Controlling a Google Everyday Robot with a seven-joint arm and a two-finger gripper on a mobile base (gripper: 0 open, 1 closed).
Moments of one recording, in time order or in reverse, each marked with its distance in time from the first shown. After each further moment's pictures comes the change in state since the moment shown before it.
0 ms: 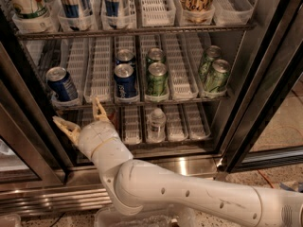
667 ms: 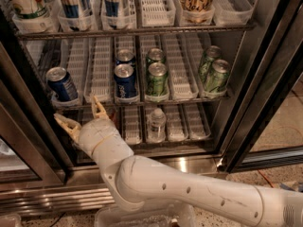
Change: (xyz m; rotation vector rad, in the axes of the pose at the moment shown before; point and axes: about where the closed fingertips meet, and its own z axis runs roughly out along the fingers) arm -0.003 -0.002 0.004 -0.015 0.001 0.002
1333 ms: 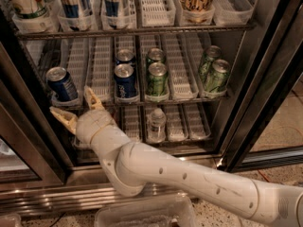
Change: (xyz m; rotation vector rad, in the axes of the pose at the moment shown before) arm -0.005 0.000 0.024 -0.056 -0.010 -0.008
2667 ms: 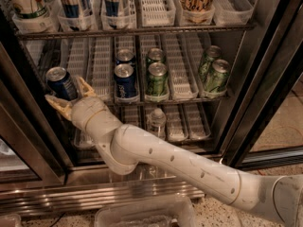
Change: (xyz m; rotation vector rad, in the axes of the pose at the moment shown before) arm 0.002 -0.007 0.051 -0.050 -0.055 -0.018
